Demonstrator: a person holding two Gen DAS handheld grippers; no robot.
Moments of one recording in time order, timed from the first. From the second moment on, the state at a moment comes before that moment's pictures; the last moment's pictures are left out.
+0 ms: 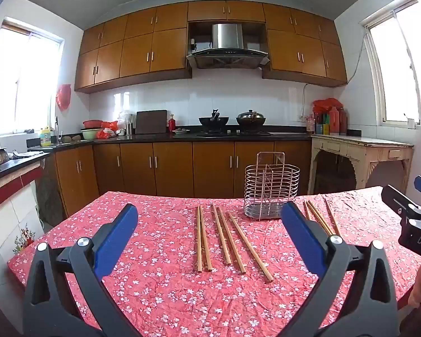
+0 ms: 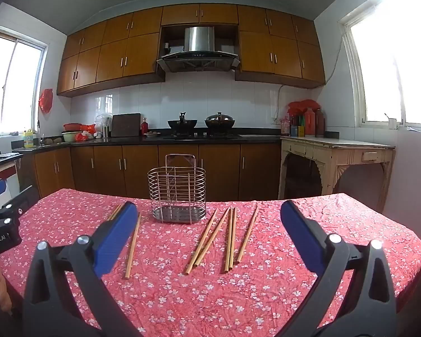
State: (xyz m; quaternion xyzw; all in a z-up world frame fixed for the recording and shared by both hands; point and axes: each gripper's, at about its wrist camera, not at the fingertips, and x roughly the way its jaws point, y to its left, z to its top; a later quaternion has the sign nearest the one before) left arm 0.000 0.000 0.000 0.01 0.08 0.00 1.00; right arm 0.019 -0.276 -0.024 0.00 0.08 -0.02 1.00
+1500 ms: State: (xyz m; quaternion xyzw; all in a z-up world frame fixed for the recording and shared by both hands) left arm 0.000 0.000 0.002 0.01 0.08 0.00 1.00; right arm 0.019 -0.276 -0.025 0.01 0.08 -0.02 1.00
